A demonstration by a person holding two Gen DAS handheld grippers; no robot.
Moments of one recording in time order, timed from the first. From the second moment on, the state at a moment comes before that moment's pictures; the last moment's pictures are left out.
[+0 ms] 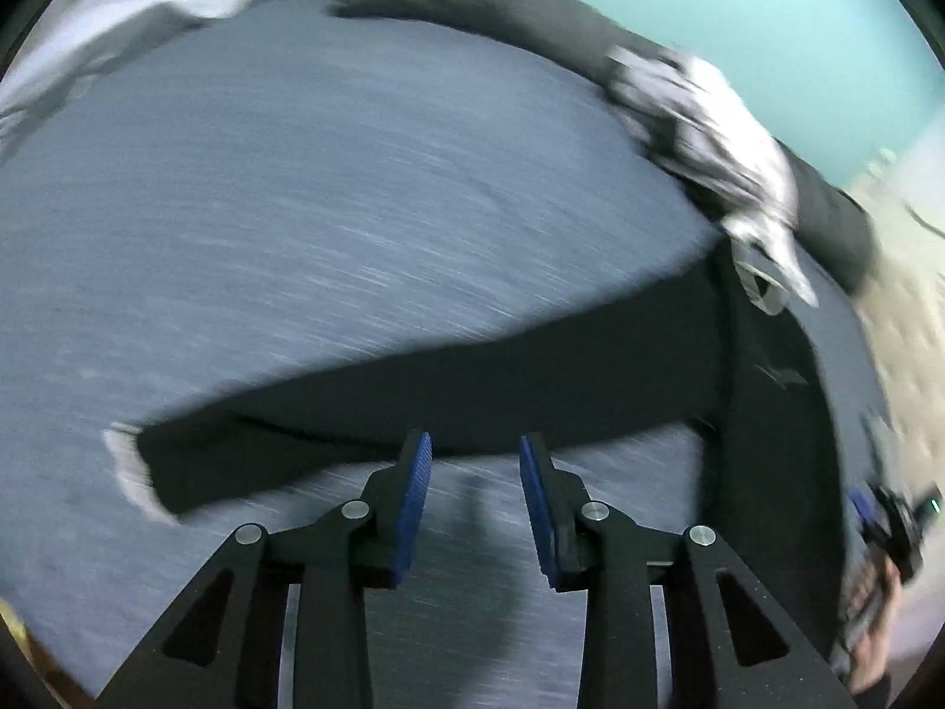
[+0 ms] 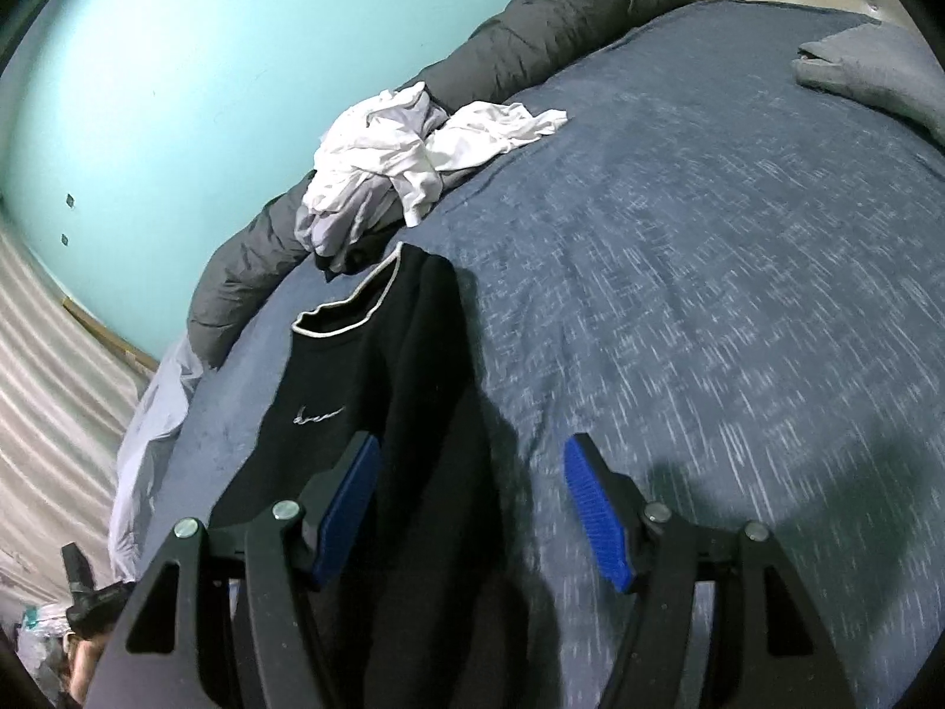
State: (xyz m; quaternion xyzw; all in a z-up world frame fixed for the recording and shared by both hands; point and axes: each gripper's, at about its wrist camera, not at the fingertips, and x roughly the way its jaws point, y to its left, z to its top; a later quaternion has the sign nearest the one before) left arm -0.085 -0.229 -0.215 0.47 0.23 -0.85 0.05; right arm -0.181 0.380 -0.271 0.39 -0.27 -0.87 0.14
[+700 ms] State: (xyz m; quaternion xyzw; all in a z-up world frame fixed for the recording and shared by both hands) left arm -0.093 -0.070 -0.276 0.50 0.27 -0.80 -0.18; right arm -0.116 0.369 -0.250 0.53 -0.09 -0.83 0.15
